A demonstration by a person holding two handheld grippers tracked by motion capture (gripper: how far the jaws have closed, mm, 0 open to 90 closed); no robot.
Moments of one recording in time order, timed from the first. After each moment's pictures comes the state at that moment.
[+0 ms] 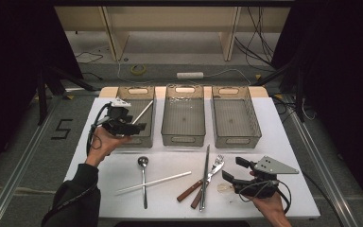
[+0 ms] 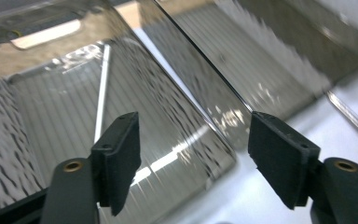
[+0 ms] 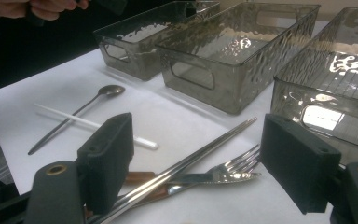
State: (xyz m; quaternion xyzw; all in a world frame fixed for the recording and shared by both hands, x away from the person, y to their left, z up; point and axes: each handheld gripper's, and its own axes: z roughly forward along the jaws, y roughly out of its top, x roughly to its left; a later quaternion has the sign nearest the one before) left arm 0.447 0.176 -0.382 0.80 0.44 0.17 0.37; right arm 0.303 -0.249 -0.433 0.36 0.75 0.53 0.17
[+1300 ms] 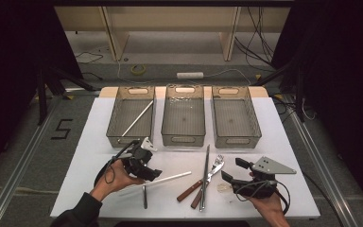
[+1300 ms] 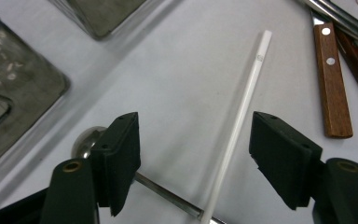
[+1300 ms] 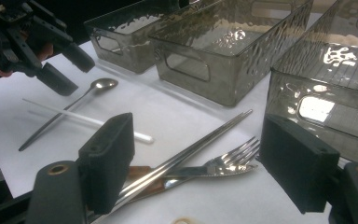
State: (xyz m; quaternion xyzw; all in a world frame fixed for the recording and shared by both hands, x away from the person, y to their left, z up) left arm 0.369 0.119 -0.430 0.90 0.33 0.08 0.26; right arm 0.302 -0.245 -0.434 0.38 0.75 0.51 0.17
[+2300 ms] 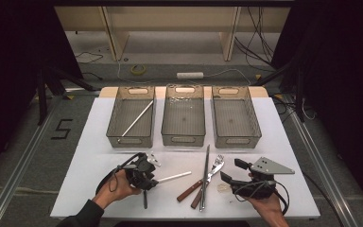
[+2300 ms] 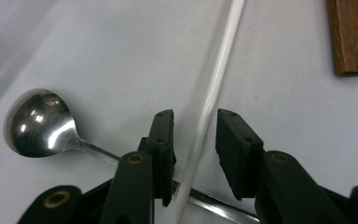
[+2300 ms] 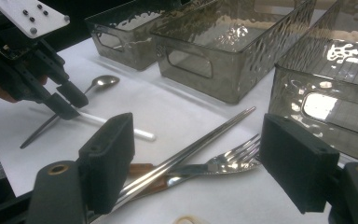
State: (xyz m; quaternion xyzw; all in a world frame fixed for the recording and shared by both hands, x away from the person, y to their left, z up) left arm 0.357 0.116 -0.461 0.93 0.29 0.05 0.21; right arm 0.302 -0.242 -0.435 0.38 0.76 0.51 0.17
